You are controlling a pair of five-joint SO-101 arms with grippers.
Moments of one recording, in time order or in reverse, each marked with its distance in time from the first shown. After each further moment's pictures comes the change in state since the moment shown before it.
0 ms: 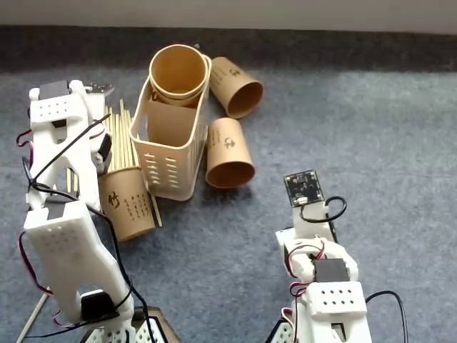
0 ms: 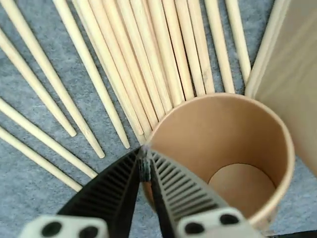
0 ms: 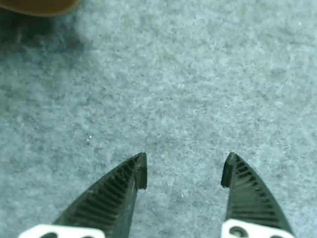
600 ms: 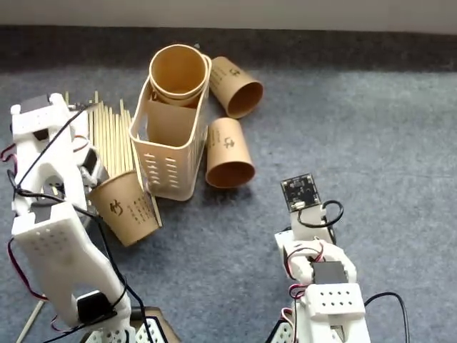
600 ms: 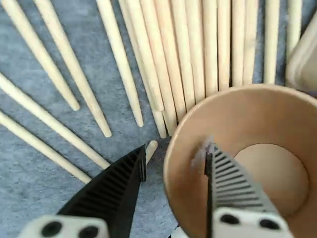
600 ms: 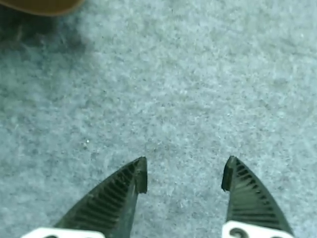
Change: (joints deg) left arm -6.1 -0.1 8.5 0.0 -0.5; right arm 0.0 0.0 3.0 -4.1 1.8
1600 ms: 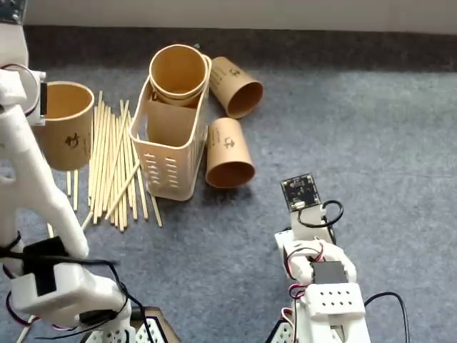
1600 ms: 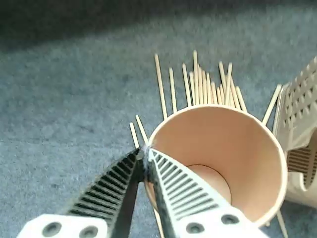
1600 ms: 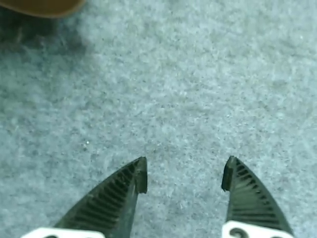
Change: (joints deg) left arm 1.8 -30.2 -34.9 0.0 4.8; right arm 0.0 0.0 0.0 -0.2 0.0
